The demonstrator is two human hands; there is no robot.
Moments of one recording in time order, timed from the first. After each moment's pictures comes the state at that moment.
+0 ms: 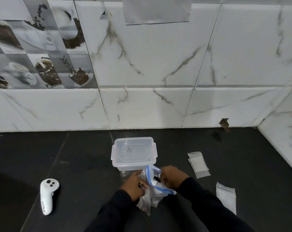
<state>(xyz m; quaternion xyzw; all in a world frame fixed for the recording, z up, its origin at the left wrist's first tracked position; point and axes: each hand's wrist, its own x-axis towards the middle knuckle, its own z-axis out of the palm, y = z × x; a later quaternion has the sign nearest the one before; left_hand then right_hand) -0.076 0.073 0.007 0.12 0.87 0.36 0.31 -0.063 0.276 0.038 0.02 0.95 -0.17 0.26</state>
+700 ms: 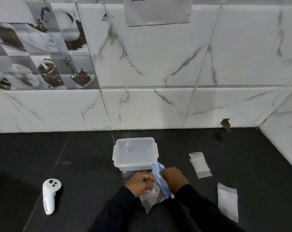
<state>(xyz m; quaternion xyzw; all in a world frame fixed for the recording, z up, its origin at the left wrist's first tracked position) -0.072 0.091 0.028 0.02 0.72 0.58 0.38 -0.052 0.271 0.028 0.03 0.97 -0.15 0.18</state>
